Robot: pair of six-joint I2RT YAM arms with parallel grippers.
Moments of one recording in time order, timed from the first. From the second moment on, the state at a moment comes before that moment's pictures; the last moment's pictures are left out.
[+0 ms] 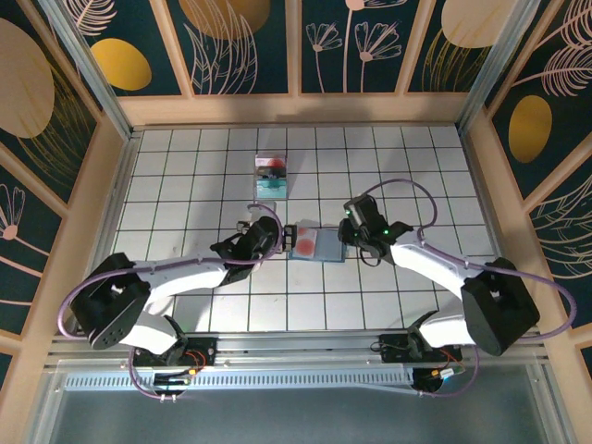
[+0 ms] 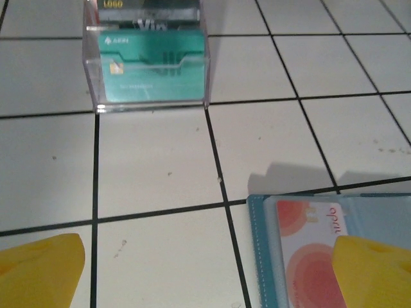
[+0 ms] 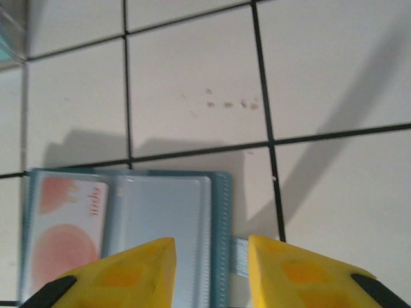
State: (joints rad) left arm -0.88 1.47 0.70 0.06 -0.48 -0.58; right arm 0.61 1.33 0.74 -0.32 0.15 0.67
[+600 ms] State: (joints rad) left arm -0.85 1.66 0.72 0.04 -0.40 -0.66; right arm 0.64 1.52 0.78 -0.16 -0.18 0.79
